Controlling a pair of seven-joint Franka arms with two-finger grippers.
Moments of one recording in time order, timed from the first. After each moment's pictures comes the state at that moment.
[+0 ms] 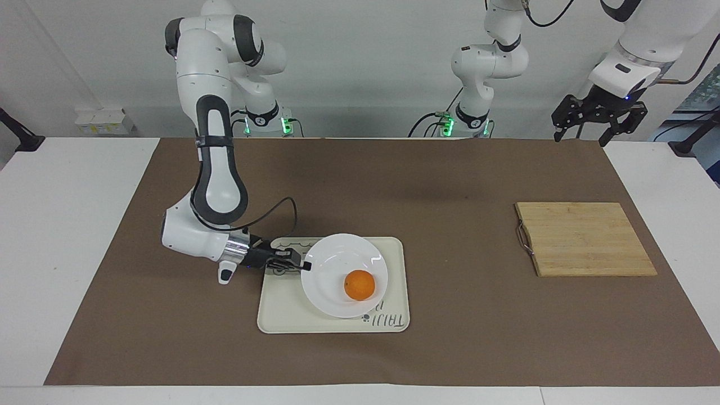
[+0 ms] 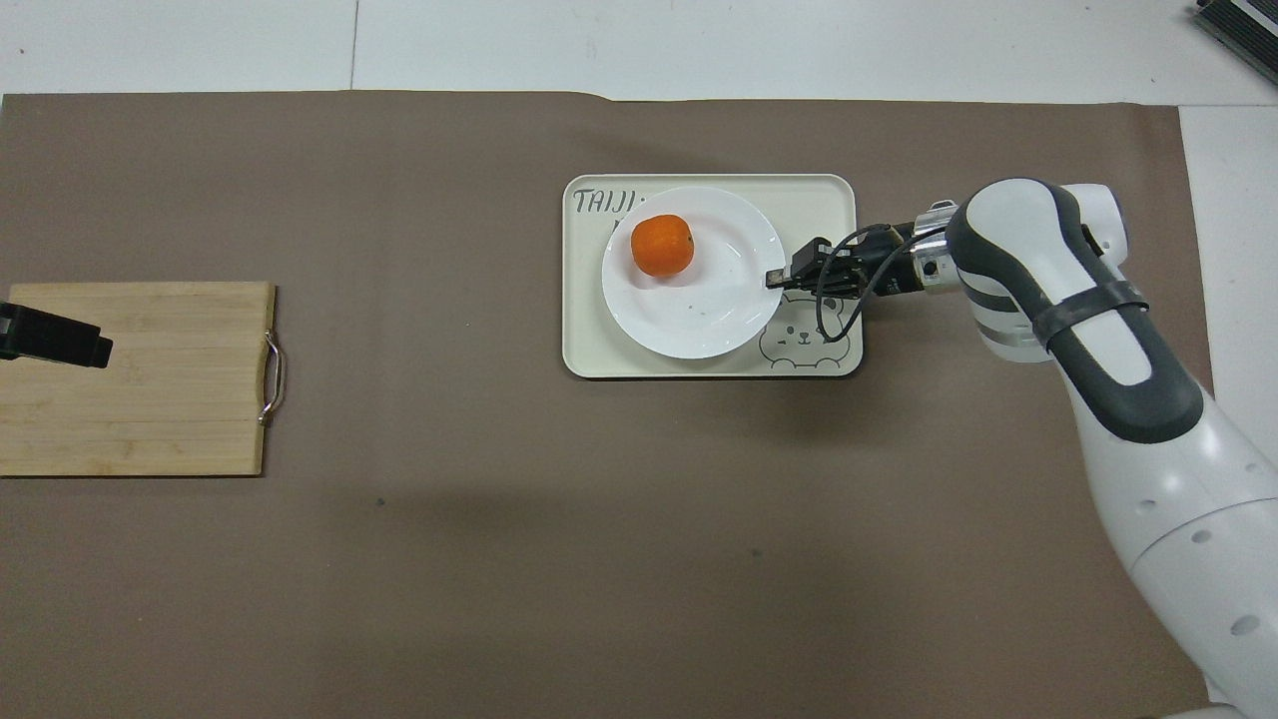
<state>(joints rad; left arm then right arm) -0.05 -0.03 0.00 -1.51 0.01 1.48 0.18 0.04 0.62 0.02 -1.63 1.05 2.02 -0.37</state>
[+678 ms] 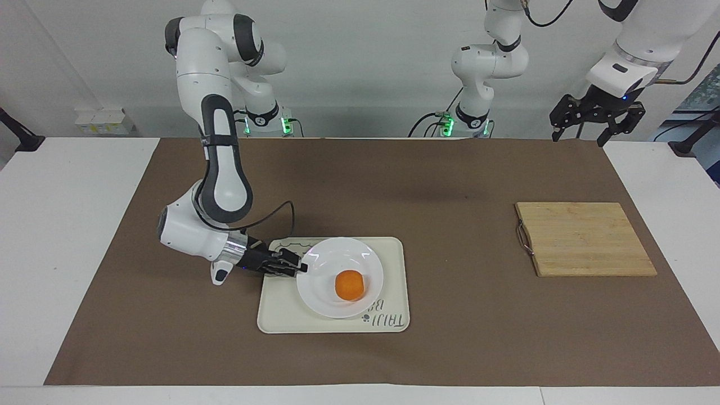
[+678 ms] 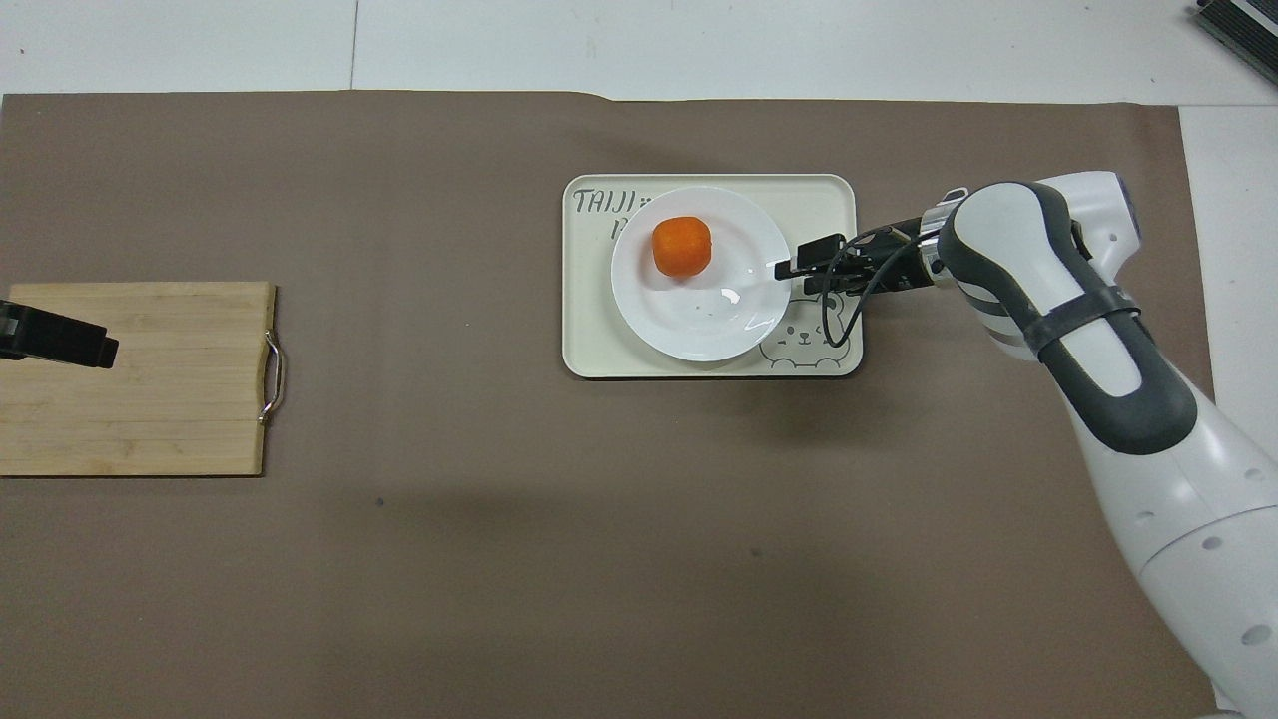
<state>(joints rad) -0.05 -0.03 0.00 -1.51 0.01 1.48 0.18 0.04 0.60 0.02 -1.61 0.89 2.06 -0.37</state>
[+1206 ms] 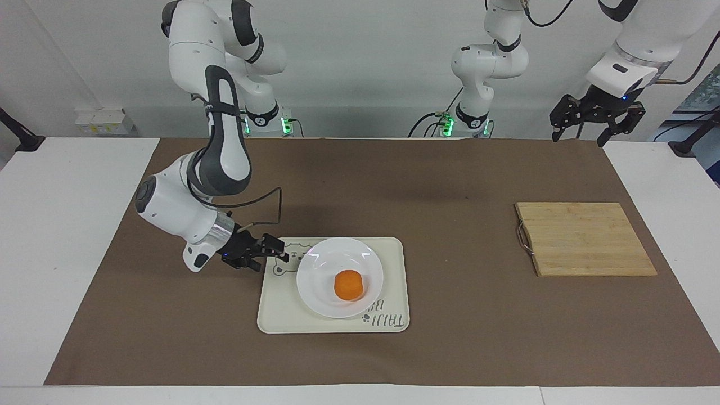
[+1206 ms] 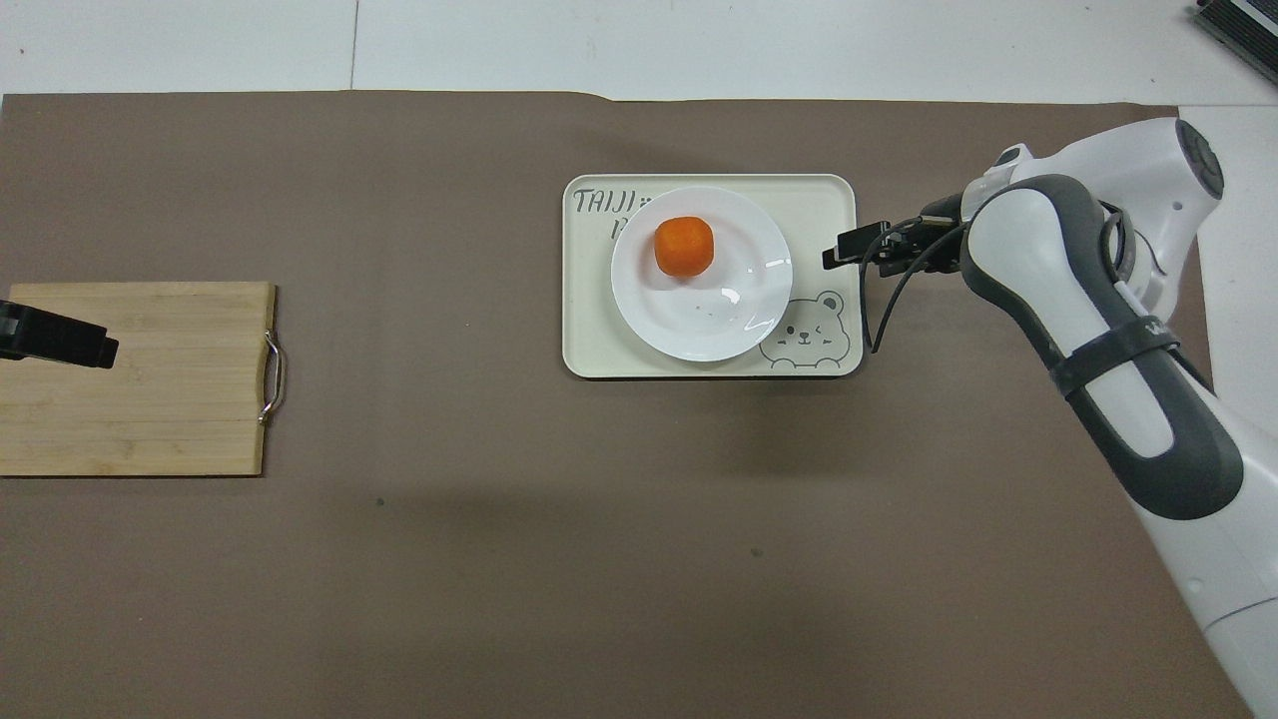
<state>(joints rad) -0.05 -0.03 0.00 -1.51 0.01 1.48 0.18 0.03 0.47 0.01 -1.60 0.48 2.06 -0.23</state>
